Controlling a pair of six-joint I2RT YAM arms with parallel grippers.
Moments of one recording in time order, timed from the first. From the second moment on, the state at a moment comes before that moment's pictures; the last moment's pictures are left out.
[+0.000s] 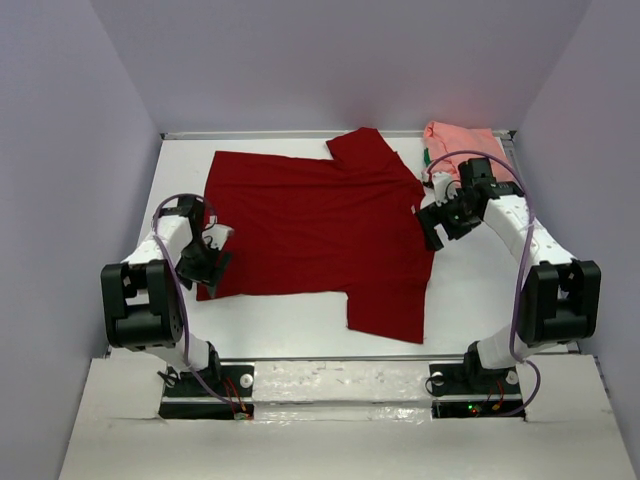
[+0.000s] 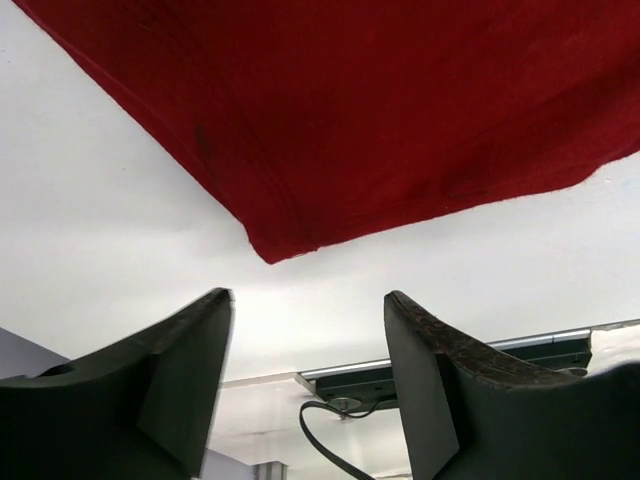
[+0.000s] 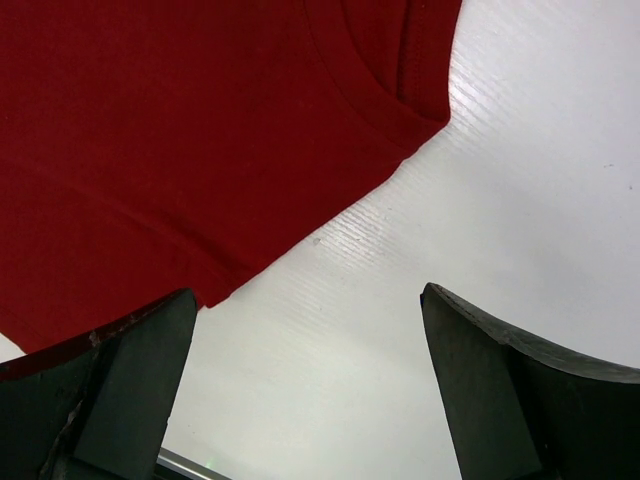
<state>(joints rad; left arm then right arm) 0.07 1.53 0.97 -1.00 -0.01 0.41 0.07 1.53 1.21 -0.85 -0.27 -0.44</state>
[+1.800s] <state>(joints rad) 0.11 1.62 0.90 -0.88 -0.04 0.42 0.06 1.48 1.17 -0.96 -0.30 -0.50</state>
